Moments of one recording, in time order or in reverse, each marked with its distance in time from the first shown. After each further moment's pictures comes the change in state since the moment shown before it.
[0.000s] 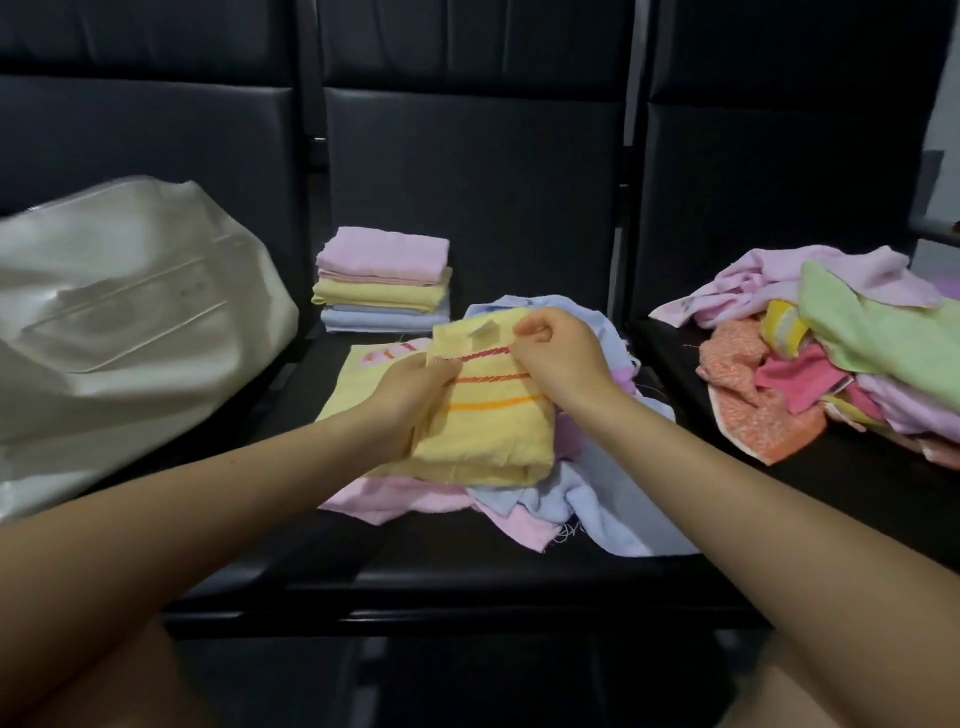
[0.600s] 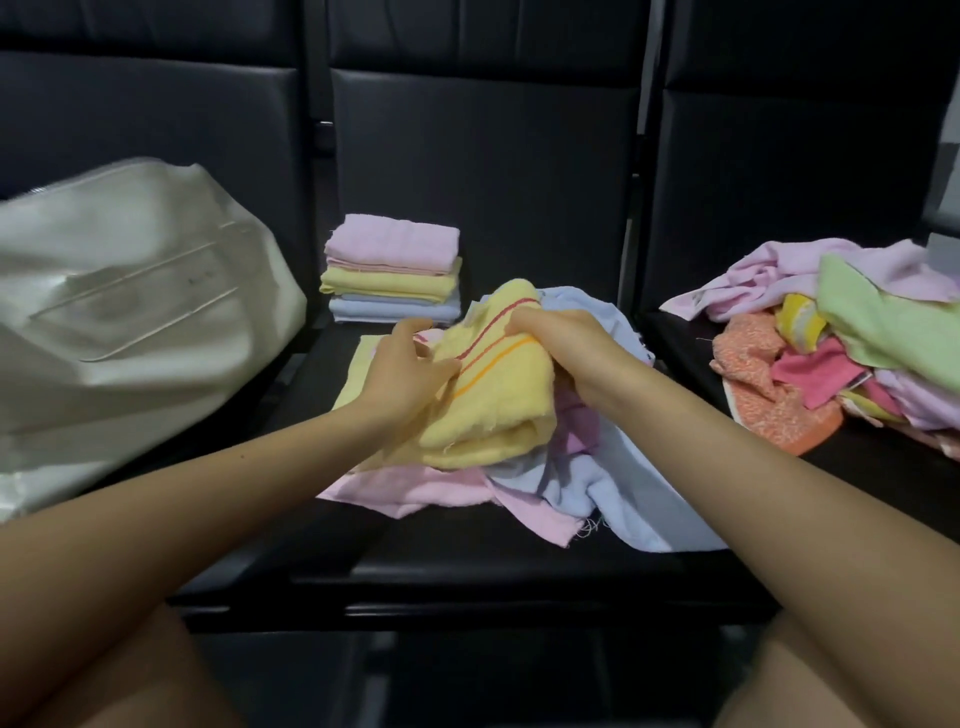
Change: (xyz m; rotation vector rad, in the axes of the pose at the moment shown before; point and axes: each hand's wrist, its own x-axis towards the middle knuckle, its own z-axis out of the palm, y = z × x) left_hand 0.005 -0.005 -0.018 0.342 0.240 0.334; right_hand -0.001 -0.025 0.002 0.273 -0.189 0.307
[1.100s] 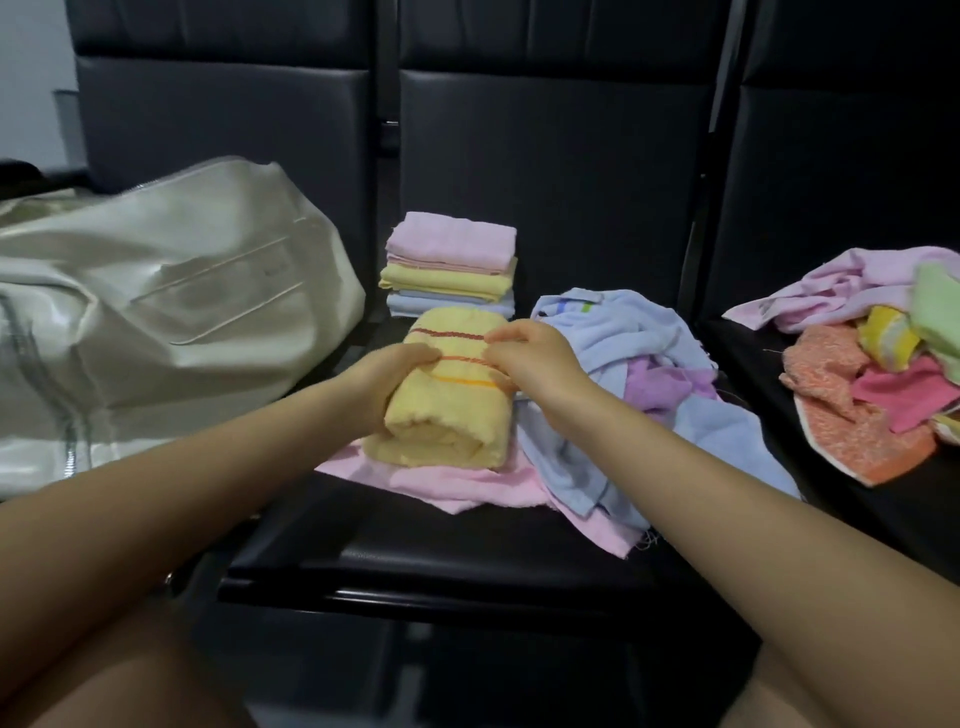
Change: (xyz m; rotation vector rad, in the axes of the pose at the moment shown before) left_hand 0.010 -0.031 -0.064 -0.529 -0.205 -0.529; right_hand 0.007 0.004 0.078 -0.033 -0.081 -0.177
